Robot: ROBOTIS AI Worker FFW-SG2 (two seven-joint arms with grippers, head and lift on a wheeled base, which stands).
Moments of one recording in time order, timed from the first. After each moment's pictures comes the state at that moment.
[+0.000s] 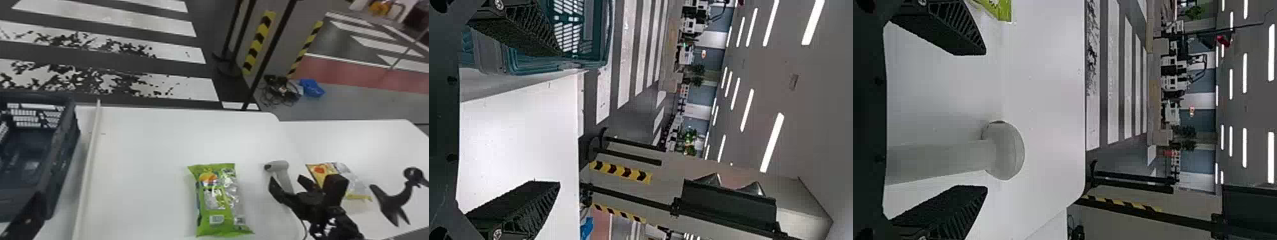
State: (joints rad) left arm 0.83 0.25 0.09 -2.38 0.37 0.14 -0.22; right arm 0.35 -0.32 -0.35 -1.56 -0.30 0.15 0.33
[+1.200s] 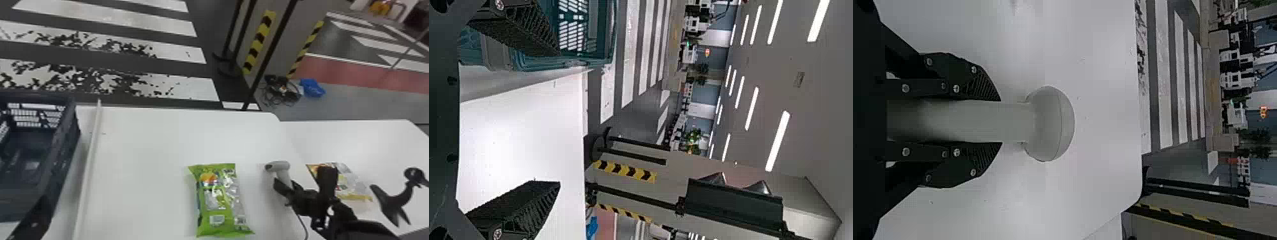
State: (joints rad) left arm 0.83 0.25 0.07 -2.38 0.34 0.14 -0.22; right arm 0.23 -0.40 -0.32 -1.43 -0.30 0.34 0.36
